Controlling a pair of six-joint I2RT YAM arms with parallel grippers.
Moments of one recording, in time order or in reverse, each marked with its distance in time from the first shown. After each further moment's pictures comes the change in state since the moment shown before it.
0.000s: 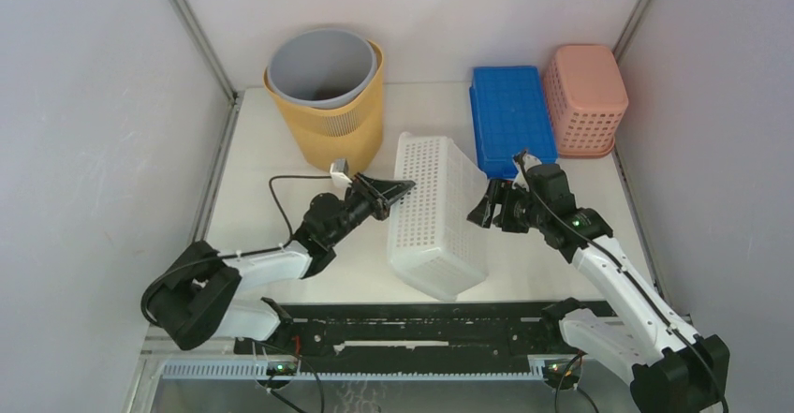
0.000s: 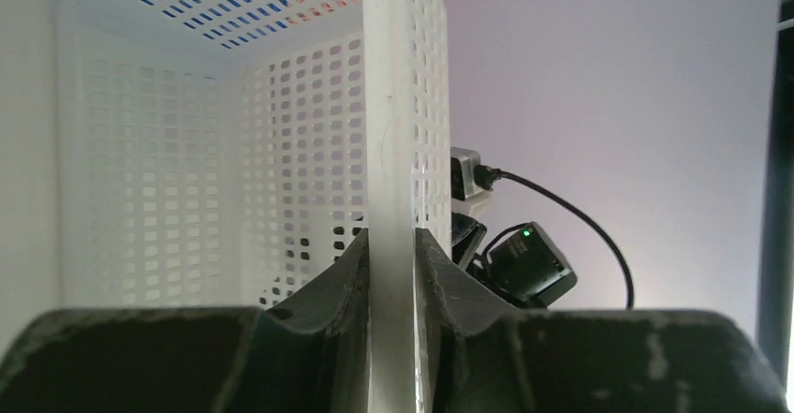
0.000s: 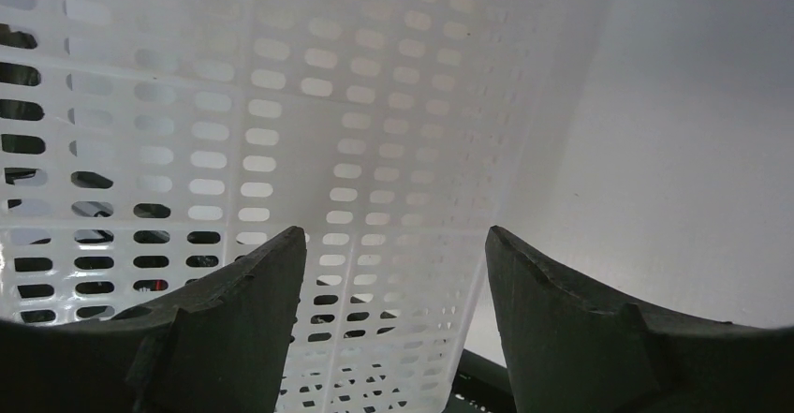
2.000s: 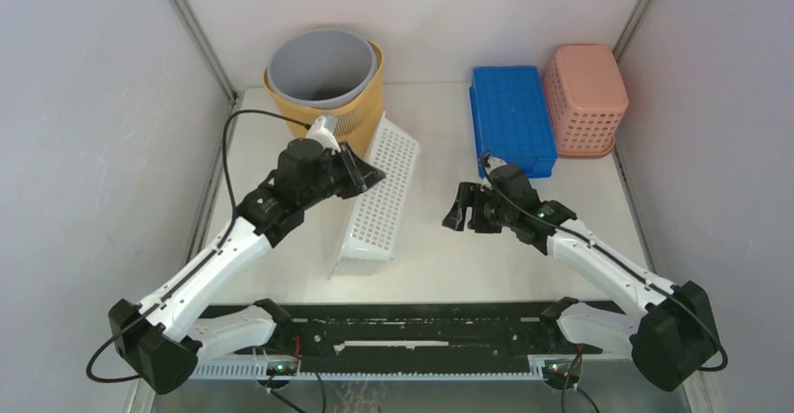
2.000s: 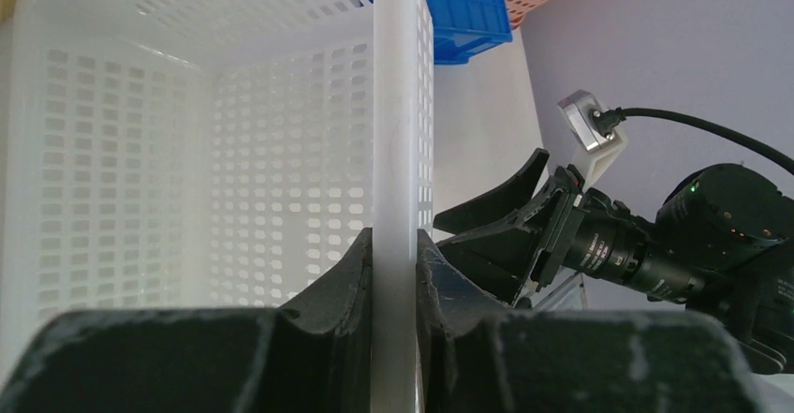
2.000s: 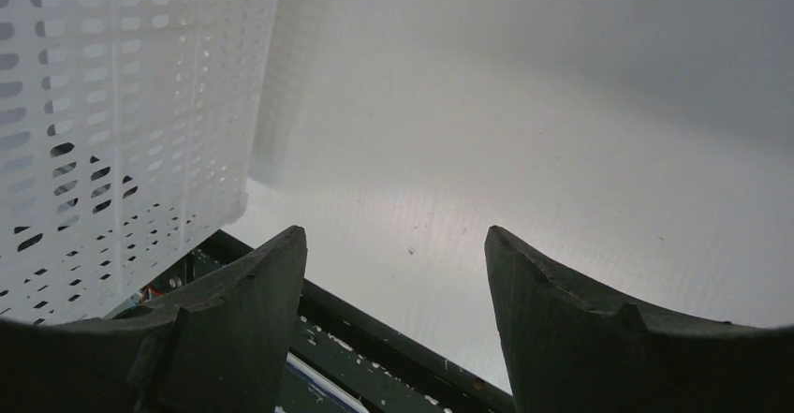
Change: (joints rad) left arm 0.095 -0.293 0.578 -1.318 -0.018 0.804; right arm 0.189 0.209 -0.008 0.170 0.076 0.075
